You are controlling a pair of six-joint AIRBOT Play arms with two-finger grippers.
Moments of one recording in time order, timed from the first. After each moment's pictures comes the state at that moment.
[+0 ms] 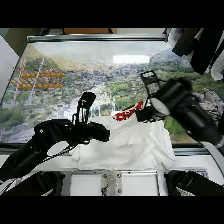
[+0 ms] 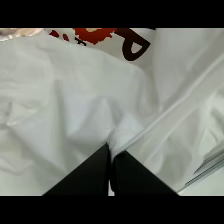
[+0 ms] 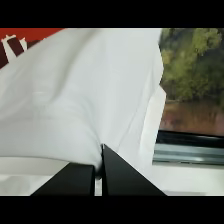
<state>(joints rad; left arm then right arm) -0.84 -0.85 0.90 1.49 -0.97 -2.08 0.70 -1.15 1.41 -1.81 1.72 2.04</state>
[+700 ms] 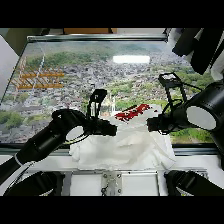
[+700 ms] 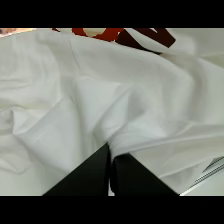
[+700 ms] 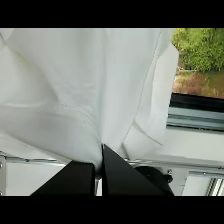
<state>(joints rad) -0.83 -1.05 1.04 1.47 -1.06 -2.06 0.70 -1.00 1.42 -1.72 1.83 2.10</state>
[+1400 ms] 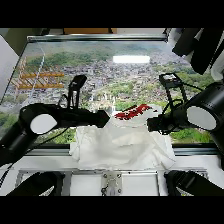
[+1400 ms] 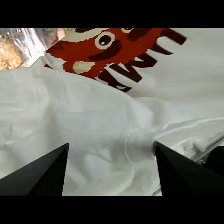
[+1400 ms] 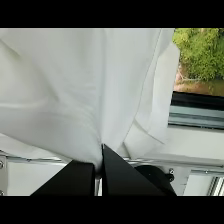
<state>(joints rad) -0.58 -0.90 1.05 1.20 -1.05 -1.84 0.70 -1.00 1.41 -1.72 1.84 2.11</state>
